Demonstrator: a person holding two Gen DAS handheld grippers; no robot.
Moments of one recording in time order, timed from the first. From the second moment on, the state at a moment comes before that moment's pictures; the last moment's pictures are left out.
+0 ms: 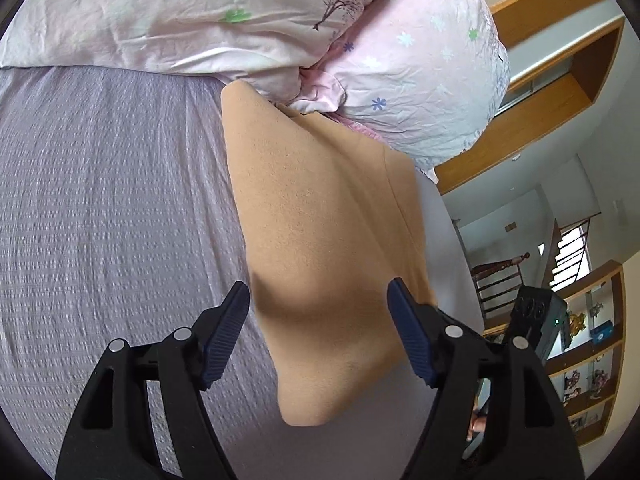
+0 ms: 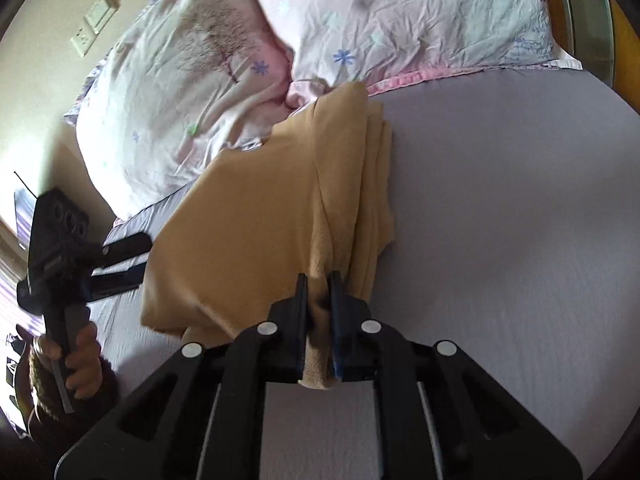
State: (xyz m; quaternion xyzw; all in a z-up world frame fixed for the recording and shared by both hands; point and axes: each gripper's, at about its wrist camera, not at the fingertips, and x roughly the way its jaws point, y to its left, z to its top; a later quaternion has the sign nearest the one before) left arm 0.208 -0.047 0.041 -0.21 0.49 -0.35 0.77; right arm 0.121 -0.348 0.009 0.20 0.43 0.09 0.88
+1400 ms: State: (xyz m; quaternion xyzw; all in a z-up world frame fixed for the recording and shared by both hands) left arm 0.244 -0.057 0.024 -0.22 0.51 -0.32 0.77; right arm 0.180 -0.413 0.011 0.26 0.44 0.09 0.86
